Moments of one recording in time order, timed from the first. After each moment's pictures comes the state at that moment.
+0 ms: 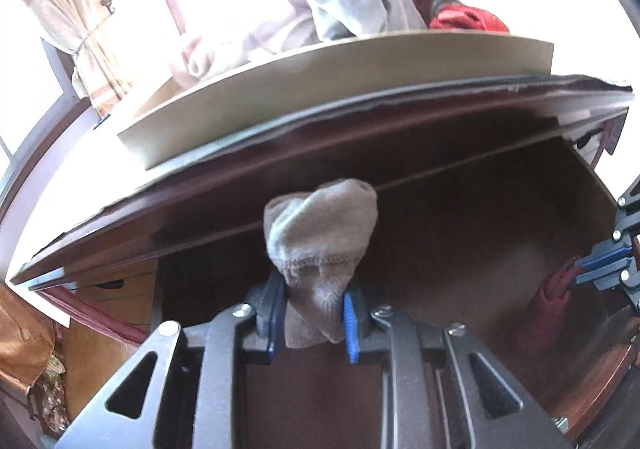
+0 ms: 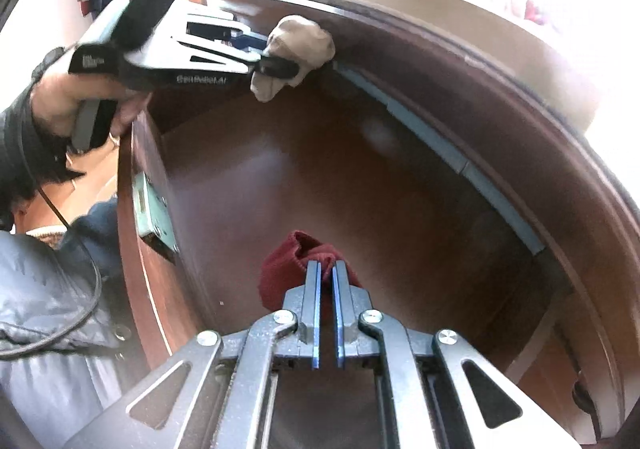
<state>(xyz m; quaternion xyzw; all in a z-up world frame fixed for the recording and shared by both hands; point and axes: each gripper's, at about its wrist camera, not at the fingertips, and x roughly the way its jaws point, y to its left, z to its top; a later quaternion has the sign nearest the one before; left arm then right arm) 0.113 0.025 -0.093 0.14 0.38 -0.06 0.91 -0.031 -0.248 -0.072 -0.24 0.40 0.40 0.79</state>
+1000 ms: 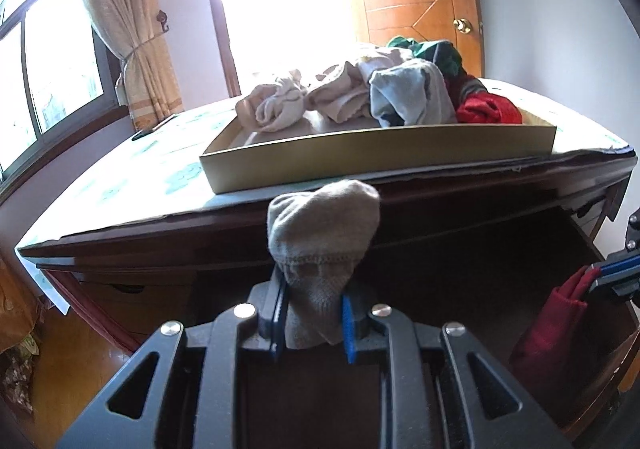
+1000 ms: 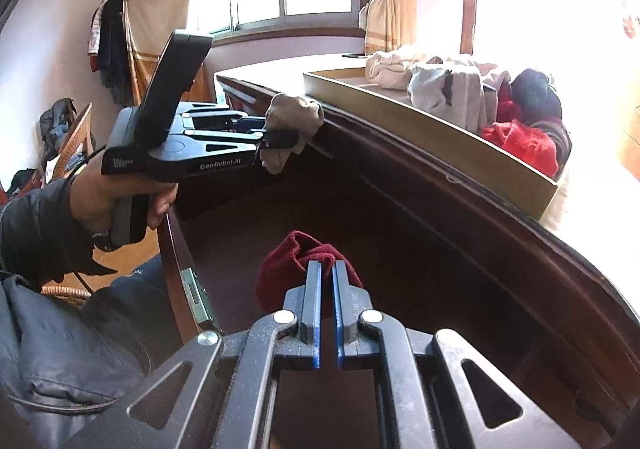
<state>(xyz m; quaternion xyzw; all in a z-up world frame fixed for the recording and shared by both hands) 0.061 0.065 -0.080 0.07 0.28 -0.03 0.96 -0.064 -0.307 -0.029 -0.17 0.30 0.41 0.84</state>
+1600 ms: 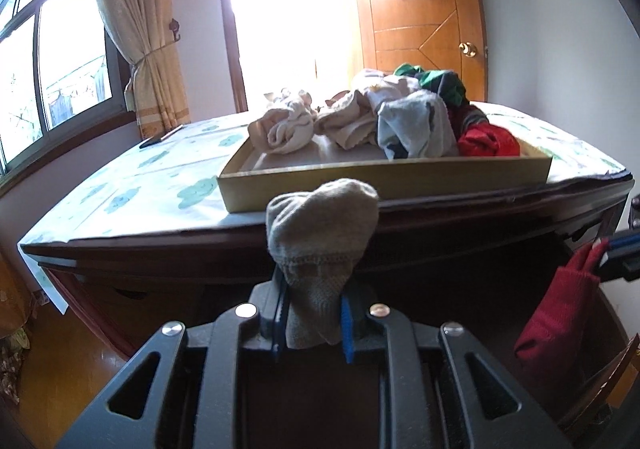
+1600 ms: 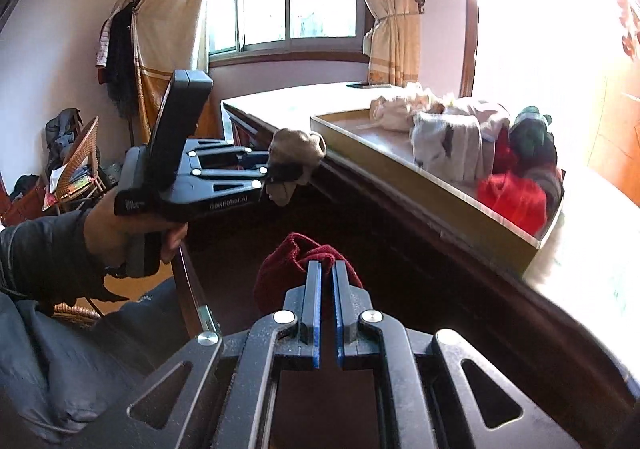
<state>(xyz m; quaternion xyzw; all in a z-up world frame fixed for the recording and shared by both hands) 0.048 0.074 -0.066 0.04 0.25 -0.03 0.97 -0.067 -0.316 0.001 -0.16 0.26 0.42 0.85</state>
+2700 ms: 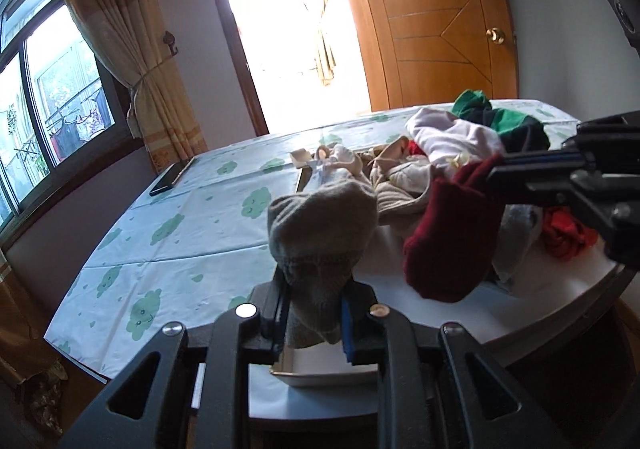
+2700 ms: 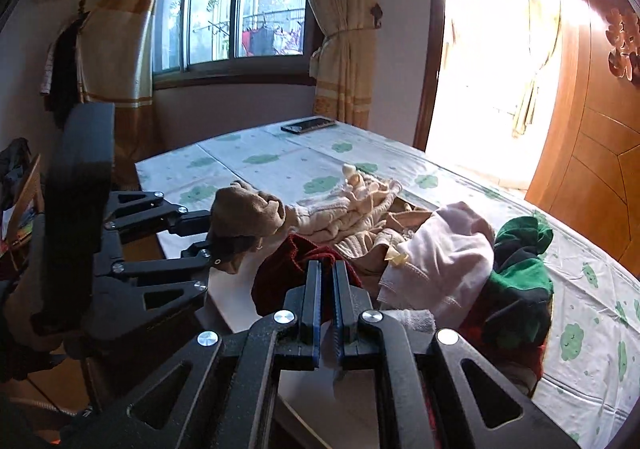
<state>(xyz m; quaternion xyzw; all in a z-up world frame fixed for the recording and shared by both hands) 0.162 0.087 -0.004 0.10 0.28 0.01 0.96 0.086 -0.211 0.066 -0.16 0.25 0.35 0.89</state>
